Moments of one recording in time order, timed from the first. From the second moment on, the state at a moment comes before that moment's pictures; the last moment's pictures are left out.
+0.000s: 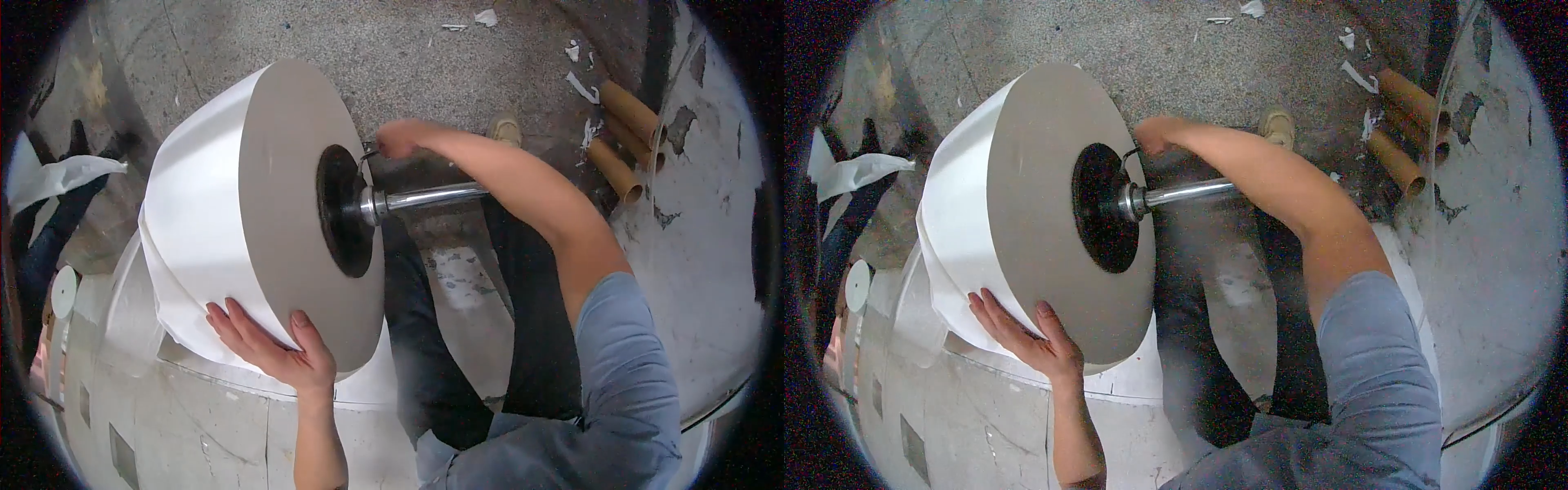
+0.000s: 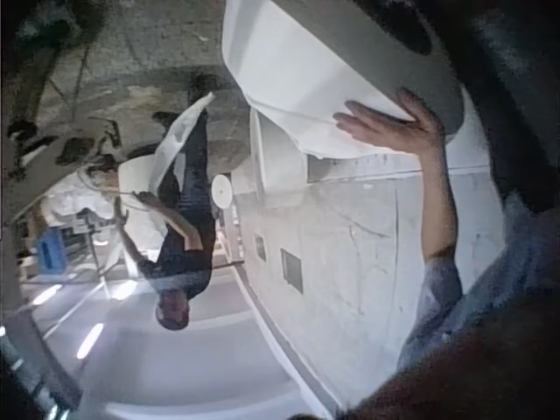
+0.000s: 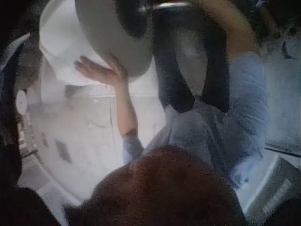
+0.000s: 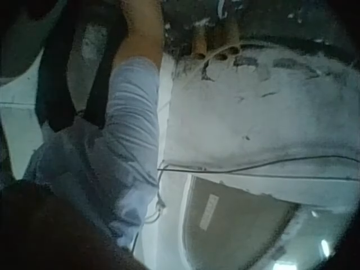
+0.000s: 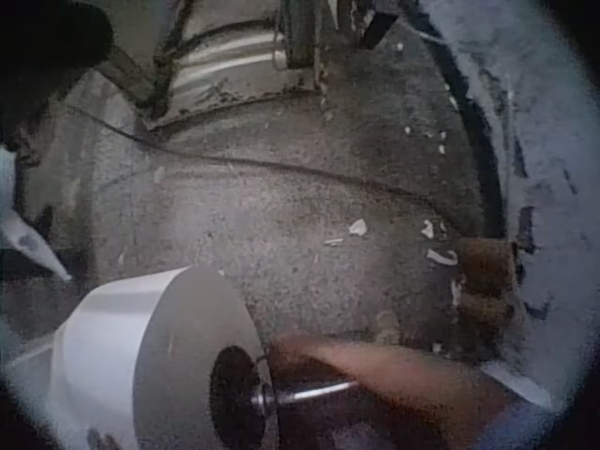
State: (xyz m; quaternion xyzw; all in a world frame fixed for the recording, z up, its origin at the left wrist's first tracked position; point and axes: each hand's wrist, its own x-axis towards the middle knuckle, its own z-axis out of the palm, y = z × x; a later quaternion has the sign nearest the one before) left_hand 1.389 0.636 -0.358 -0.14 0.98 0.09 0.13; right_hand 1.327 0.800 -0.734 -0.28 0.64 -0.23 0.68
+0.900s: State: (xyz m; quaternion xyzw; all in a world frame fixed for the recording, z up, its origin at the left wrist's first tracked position) left_hand 1.391 0.633 -0.364 -0.16 0.97 0.12 0.13; right_hand 1.400 0.810 -0.722 0.02 0.65 -0.39 0.66
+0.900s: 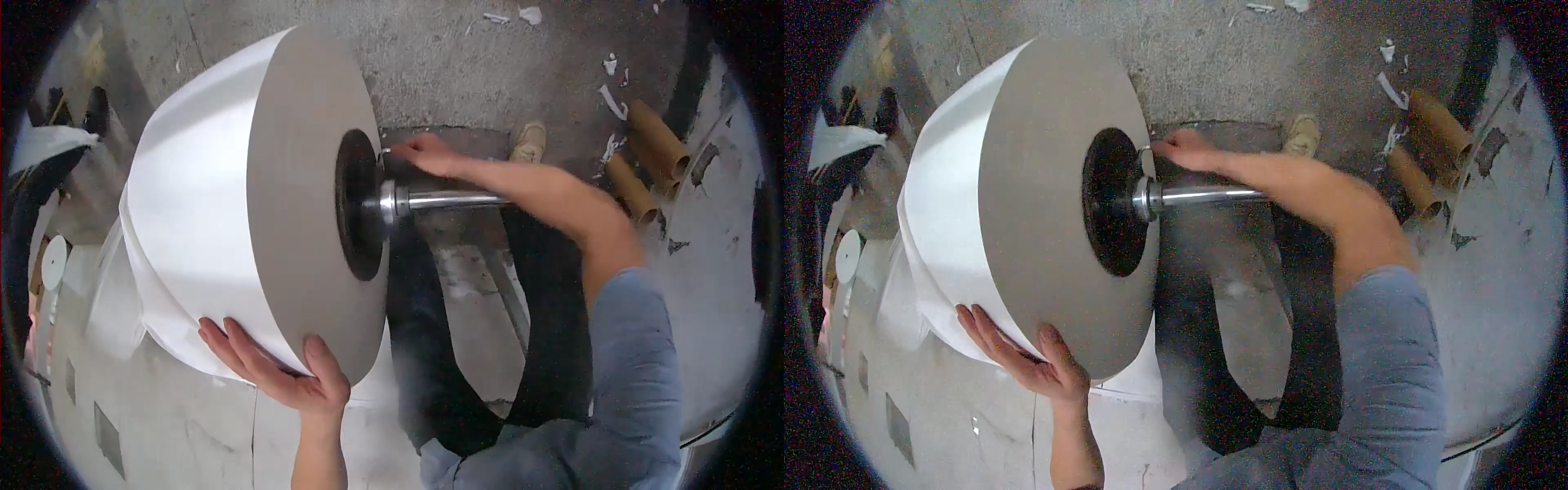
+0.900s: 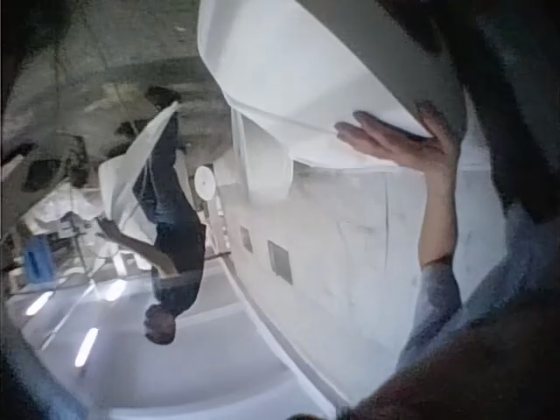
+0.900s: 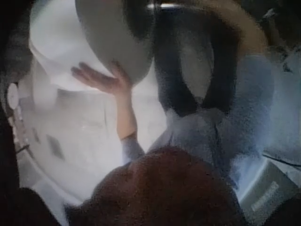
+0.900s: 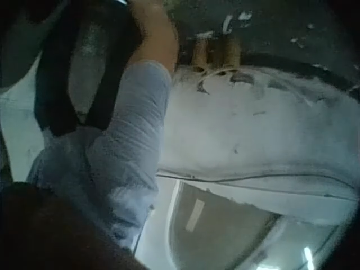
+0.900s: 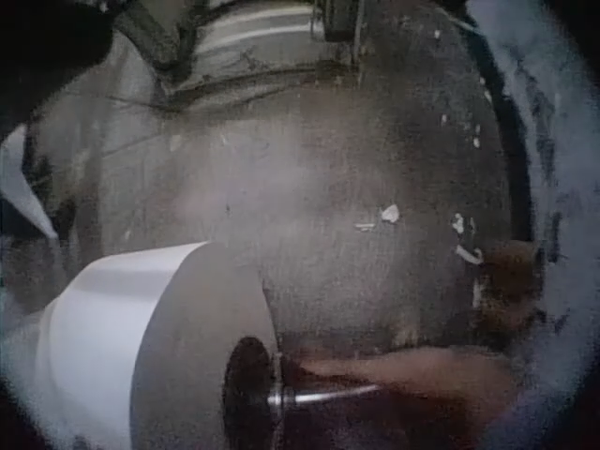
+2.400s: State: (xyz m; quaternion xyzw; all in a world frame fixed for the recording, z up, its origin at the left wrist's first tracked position) left_hand 1.397 0.632 -0.360 -0.16 0.98 0.08 0.11; right_hand 1.397 0.764 -0.744 -0.15 0.68 -0.44 0.56
